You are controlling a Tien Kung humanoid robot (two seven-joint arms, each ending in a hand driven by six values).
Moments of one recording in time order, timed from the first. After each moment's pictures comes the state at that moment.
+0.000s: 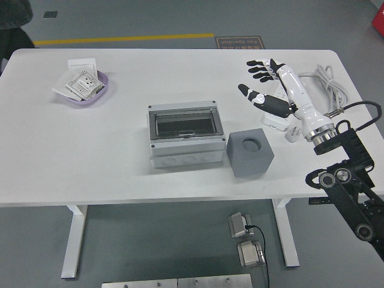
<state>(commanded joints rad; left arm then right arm) 0.09 0.07 -1.55 -0.18 1.35 -0.01 0.54 0.21 -0.24 1.32 1.46 -1.65 -0.16 0.16</state>
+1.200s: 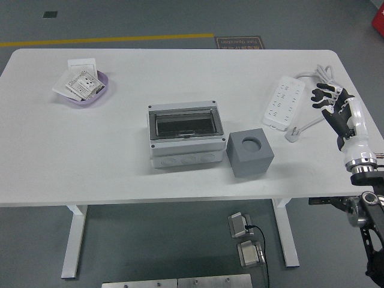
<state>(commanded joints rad) 0.08 0.11 -1.57 -0.18 1.37 -0.02 0.56 0.04 -0.17 1.54 1.40 -1.31 -0.13 0.23</state>
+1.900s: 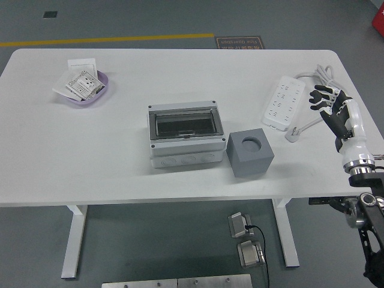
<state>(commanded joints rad) 0.08 0.11 -1.57 -0.18 1.36 -0.02 0.57 0.04 -0.16 1.55 1.41 -1.33 -0.12 0.22</state>
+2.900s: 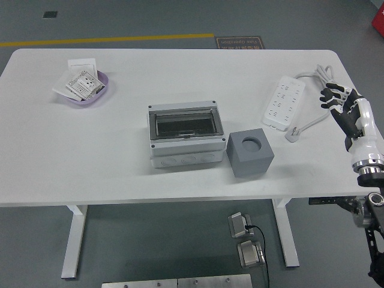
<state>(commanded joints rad) 0.10 0.09 -1.55 -0.18 1.33 -0.02 0.57 0.03 -0.16 1.61 1.42 -1.34 -0.12 0.21</state>
